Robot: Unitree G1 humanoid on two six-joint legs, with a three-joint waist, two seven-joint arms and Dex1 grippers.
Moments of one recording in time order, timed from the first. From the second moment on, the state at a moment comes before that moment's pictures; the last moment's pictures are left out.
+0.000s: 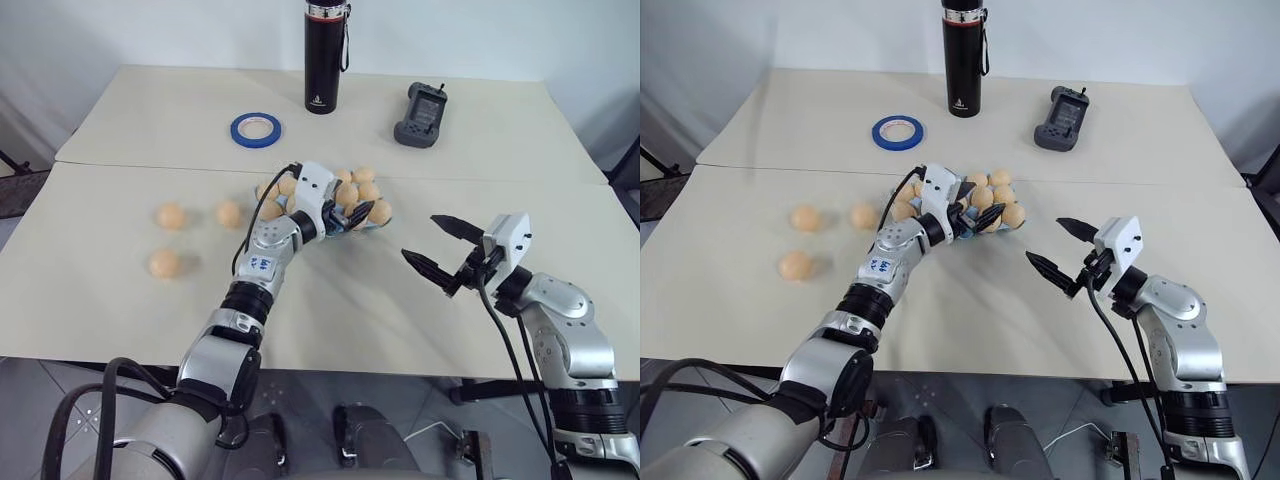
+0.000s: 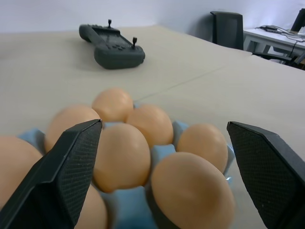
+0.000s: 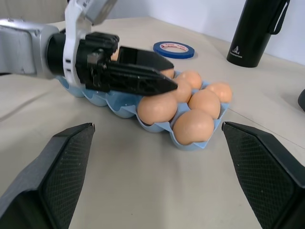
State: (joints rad) left arm -0.93 0.04 -0.02 0.79 -0.13 -0.02 -0.47; right arm -0.25 -0.54 -0.15 -0.07 0.43 0.15 0.86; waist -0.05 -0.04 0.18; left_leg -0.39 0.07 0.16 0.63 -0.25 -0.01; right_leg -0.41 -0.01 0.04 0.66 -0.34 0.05
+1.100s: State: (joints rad) left arm 0.10 0.57 0.45 -0.35 -0.52 0.45 -0.68; right arm -0.36 -0.52 -0.10 0.05 0.42 0.13 0.93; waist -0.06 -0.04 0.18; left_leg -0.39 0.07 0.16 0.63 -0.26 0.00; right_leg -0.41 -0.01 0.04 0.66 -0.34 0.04
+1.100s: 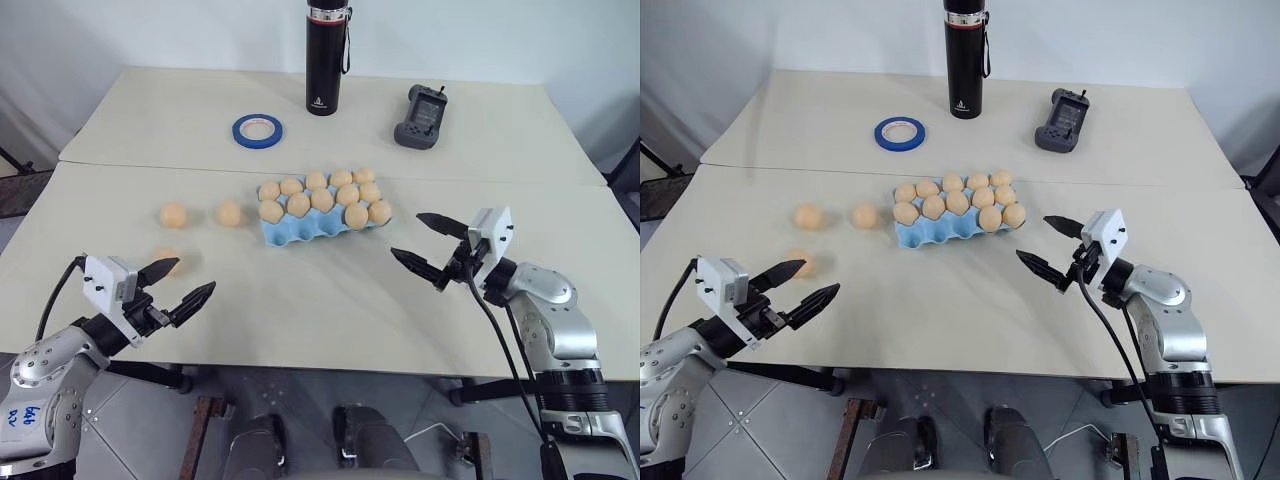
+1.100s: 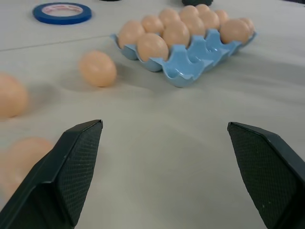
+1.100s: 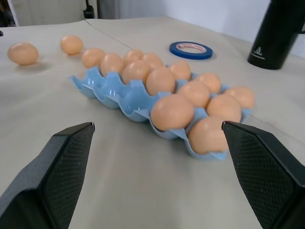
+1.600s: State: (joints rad) left arm -0.39 0.49 0.26 -0.14 -0.37 0.64 -0.30; right arm -0.42 -0.52 -0.08 0.11 0.40 0.13 0.94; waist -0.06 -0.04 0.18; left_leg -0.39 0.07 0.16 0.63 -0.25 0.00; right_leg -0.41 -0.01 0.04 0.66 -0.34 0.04
